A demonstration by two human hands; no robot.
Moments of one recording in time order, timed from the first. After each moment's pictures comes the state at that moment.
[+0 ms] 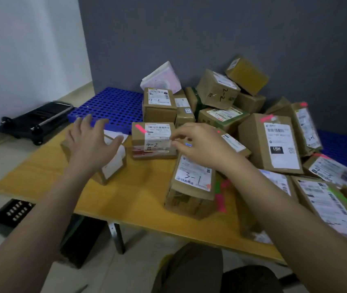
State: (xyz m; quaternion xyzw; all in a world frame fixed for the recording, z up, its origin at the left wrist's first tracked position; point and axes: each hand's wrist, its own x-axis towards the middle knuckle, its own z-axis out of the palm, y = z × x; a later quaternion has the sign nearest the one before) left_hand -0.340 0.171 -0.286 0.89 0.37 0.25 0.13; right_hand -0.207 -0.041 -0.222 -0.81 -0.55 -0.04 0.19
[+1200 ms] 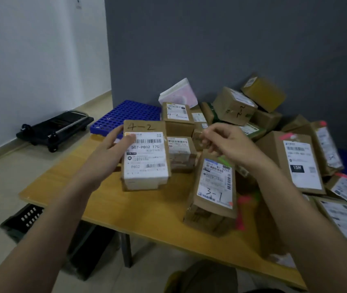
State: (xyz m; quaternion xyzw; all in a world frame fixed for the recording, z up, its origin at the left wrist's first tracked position) left_hand -0.376 0.169 -0.255 0.72 0.25 0.21 0.61; right_hand -0.194 -0.035 -0.201 -0.80 -0.40 0.11 0.44
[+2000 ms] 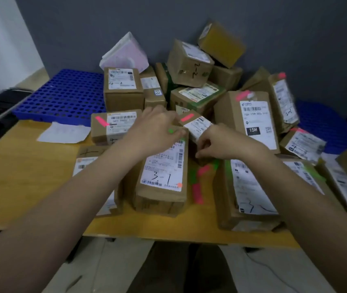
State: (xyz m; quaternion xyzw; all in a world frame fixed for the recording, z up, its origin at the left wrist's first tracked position) left_hand -0.215 0.053 -0.241 0.98 0.06 0.09 0.19; right_hand -0.125 -0.115 -0.235 -0.91 -0.40 0.13 0.05
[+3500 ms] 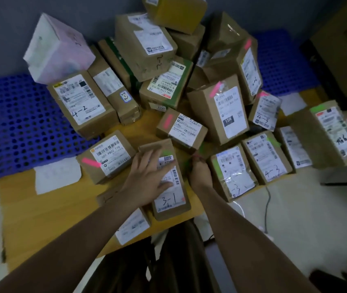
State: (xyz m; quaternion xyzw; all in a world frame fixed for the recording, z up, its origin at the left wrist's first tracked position) left_hand -0.213 0.106 -0.249 0.96 -0.20 -0.15 0.12; right_hand -0.184 -0.073 -0.286 -0.94 0.10 0.24 0.22
